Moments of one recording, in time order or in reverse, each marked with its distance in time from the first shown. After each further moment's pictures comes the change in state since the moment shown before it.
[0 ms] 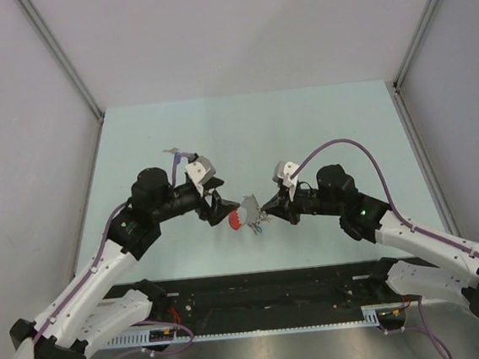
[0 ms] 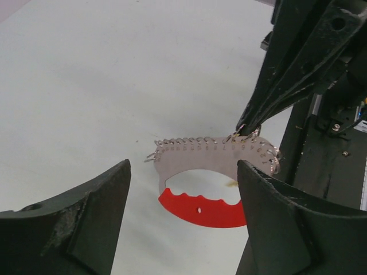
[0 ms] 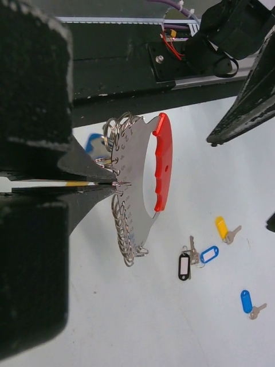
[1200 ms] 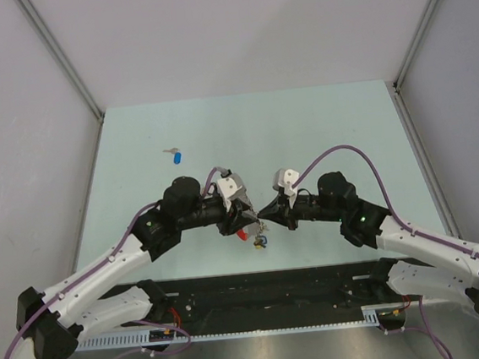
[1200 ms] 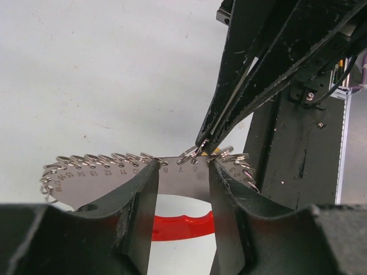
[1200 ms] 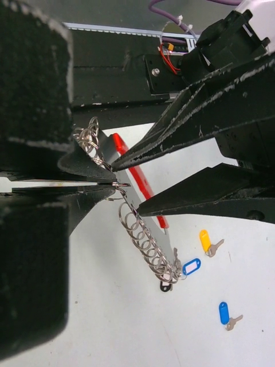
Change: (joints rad) left arm -0.230 0.106 -0.047 0.050 -0.083 -0.018; right arm 0.056 -0.024 -0.049 0.095 0.003 0.005
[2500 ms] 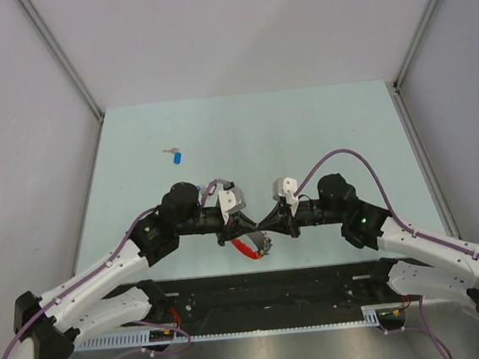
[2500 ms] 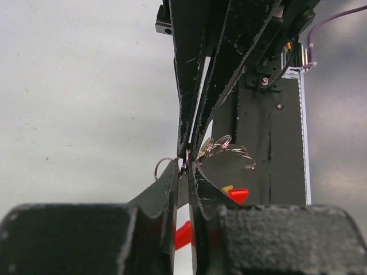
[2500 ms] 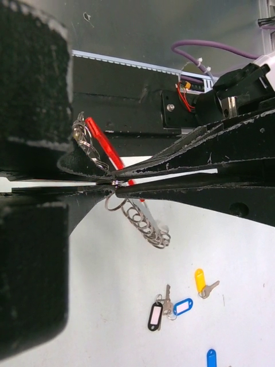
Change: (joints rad) left arm -0.024 -0.042 -0.041 0.013 0.162 0.046; right arm 0.017 -0.012 -0.008 -0.022 -0.145 -0.027
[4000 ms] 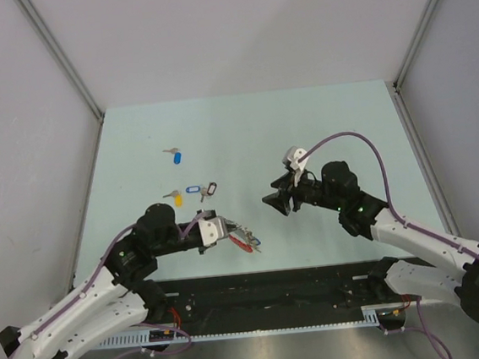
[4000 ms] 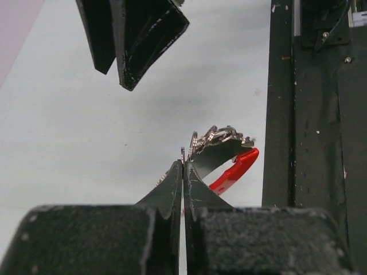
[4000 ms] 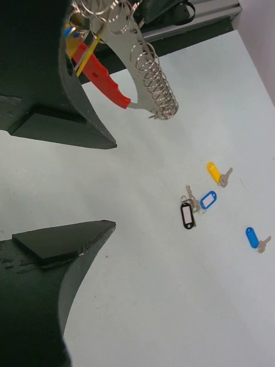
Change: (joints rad) left arm -0.010 -0.293 -0.092 -0.133 -0.158 0.327; right arm -0.172 0.071 -0.004 0.084 0.252 0.137
